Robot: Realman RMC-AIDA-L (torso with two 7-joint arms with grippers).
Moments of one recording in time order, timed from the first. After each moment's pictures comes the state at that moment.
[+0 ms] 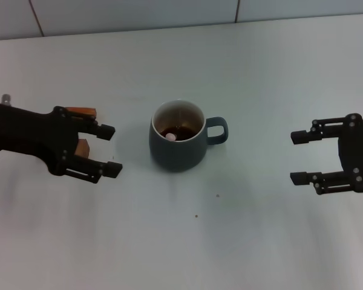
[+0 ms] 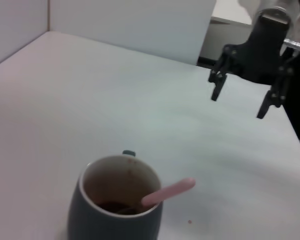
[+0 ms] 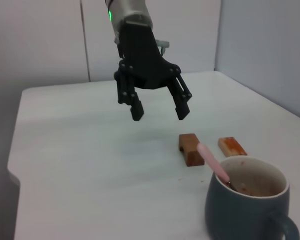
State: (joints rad) left arm -0.58 -1.96 0.90 0.93 2.10 1.79 -1.61; right arm 0.41 2.06 -0.71 -1.05 -2.10 -1.86 1.28
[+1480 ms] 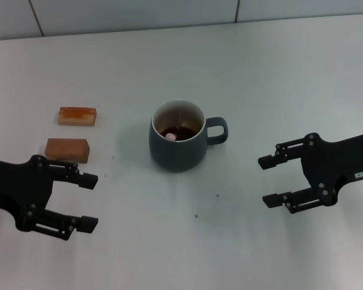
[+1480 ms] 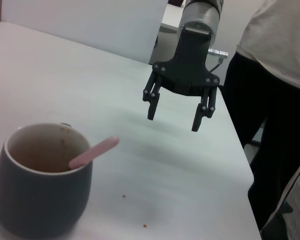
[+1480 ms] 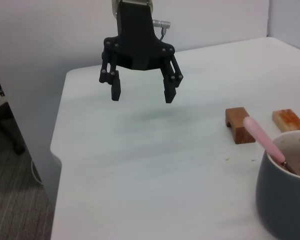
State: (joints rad) left arm -0.50 -1.94 0.86 0.84 2.11 1.93 -1.47; right arm 0.59 2.05 -0.70 -0.78 -2.29 -1.81 1.23
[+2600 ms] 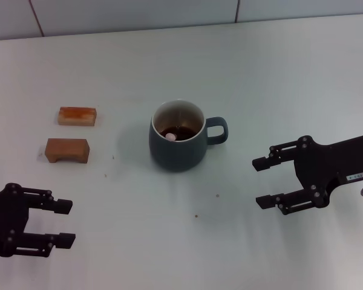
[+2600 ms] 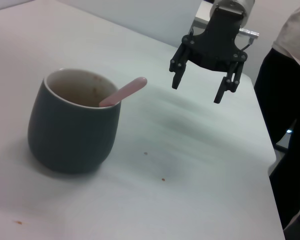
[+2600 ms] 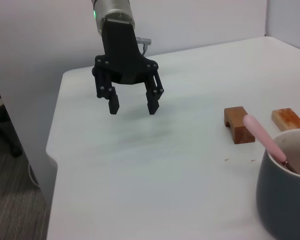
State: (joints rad) left arm -0.39 -1.92 0.82 0.78 2.13 1.87 -1.40; right arm 0.59 2.06 -0.70 -0.76 -2.28 -1.78 1.22
